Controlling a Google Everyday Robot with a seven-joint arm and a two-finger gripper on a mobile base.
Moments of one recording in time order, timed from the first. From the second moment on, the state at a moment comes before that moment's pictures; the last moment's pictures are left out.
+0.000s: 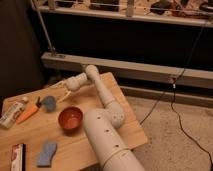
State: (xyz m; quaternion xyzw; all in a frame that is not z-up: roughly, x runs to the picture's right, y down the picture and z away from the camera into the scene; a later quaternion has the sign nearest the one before) arm -0.304 0.030 0.871 -0.74 0.28 0.61 0.08
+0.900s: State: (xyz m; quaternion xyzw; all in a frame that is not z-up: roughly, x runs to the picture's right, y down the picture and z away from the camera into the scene) arm -0.316 0.046 0.872 -0.73 0.31 0.61 0.09
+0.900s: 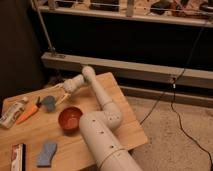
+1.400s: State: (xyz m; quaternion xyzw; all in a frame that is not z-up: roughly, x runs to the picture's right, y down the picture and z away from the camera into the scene) arm -0.322 0.053 0.871 -0.72 0.32 0.61 0.10
